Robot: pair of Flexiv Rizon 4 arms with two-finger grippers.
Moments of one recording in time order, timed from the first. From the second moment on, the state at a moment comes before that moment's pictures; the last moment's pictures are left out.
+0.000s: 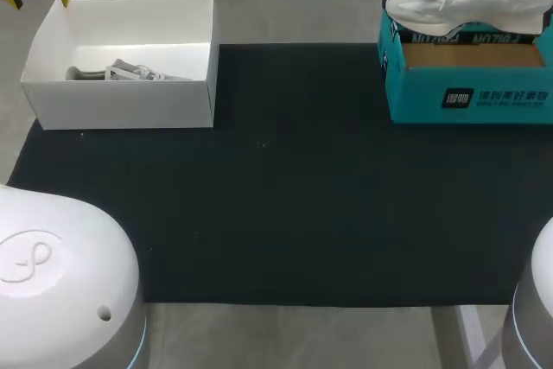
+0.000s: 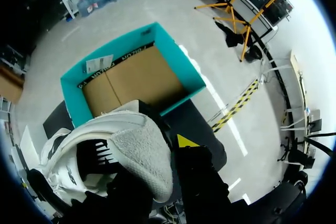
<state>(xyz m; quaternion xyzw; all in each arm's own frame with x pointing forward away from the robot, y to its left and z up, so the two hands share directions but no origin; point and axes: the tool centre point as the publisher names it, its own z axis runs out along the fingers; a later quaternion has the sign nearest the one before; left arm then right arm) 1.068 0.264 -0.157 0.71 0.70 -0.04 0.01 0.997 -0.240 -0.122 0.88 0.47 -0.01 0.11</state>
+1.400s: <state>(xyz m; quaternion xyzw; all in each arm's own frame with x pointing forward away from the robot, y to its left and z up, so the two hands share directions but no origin) 1.068 0.264 -0.157 0.71 0.70 -0.04 0.01 0.865 -0.119 -0.104 0.88 0.45 -0.01 0.10</state>
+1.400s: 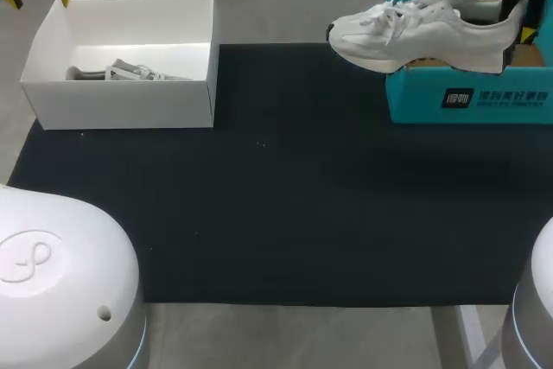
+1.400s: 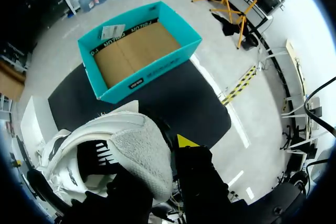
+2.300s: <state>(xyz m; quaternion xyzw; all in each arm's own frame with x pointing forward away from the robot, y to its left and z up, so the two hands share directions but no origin) 1.068 0.264 -0.157 0.71 0.70 -0.04 0.01 0.773 -0.004 -0.142 0.88 0.46 -0.03 0.10</state>
